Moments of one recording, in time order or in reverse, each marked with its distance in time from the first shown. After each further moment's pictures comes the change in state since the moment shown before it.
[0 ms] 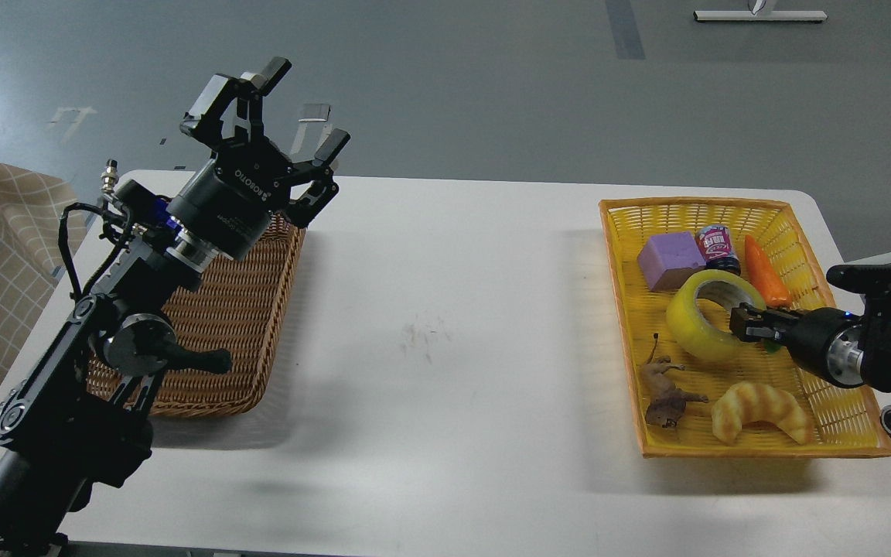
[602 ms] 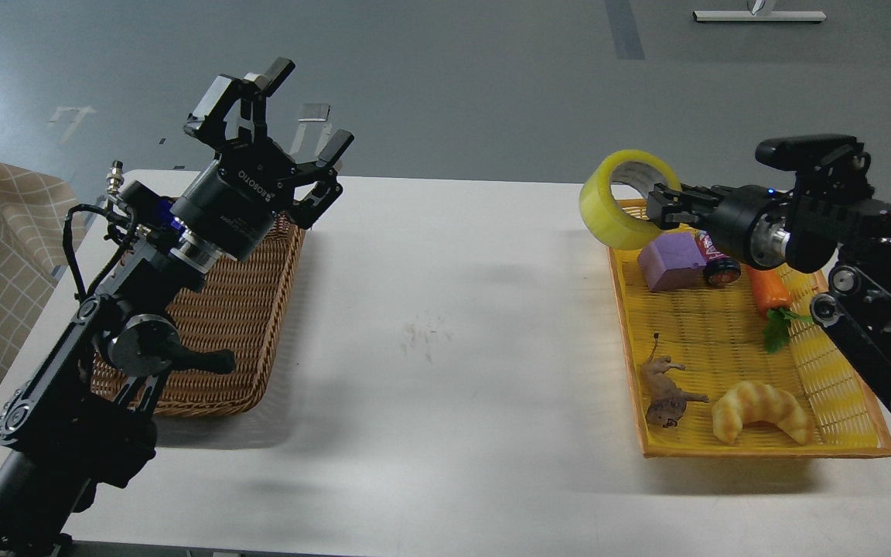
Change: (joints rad) left arm 0.000 -0.008 0.000 0.000 0.001 0.000 0.000; right arm 0.403 0.211 -0.167 -0.070 0.032 0.018 -0.008
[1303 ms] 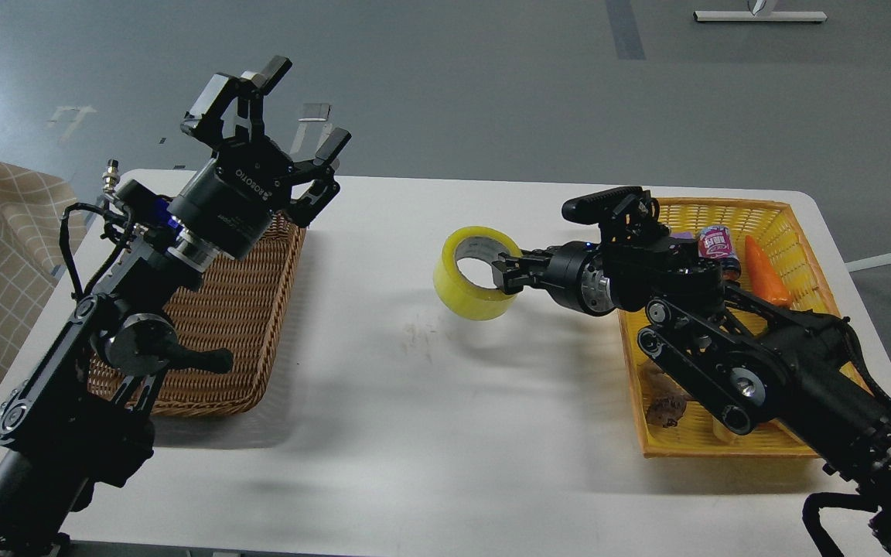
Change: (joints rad) left arm 0.000 0.005 -0.005 -0.003 0.000 0.000 0.000; right arm -0.003 0.264 -0.205 -0.139 -0.005 0.000 -0.010
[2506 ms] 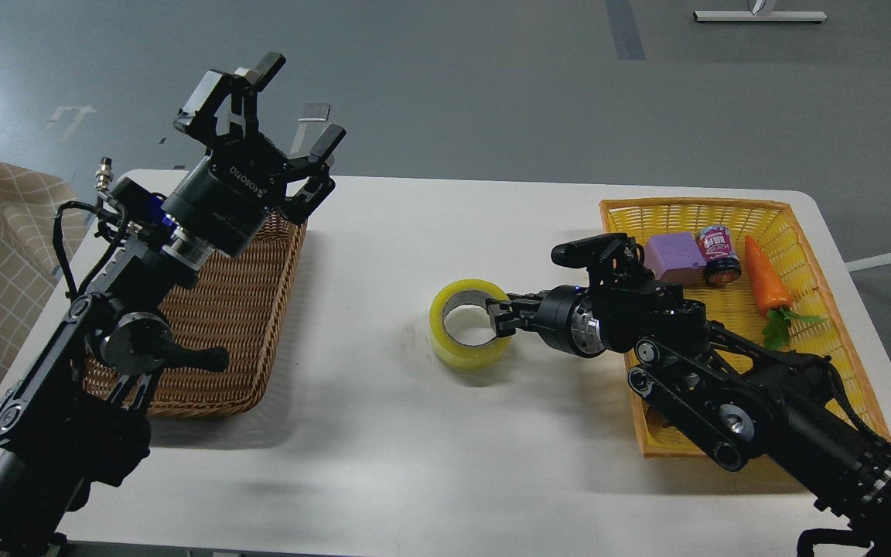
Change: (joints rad) left arm 0.002 0.003 -0.008 -0.005 0.001 0.000 0.000; right arm -0.069 0.018 0.003 0.013 0.010 0.000 -0.008
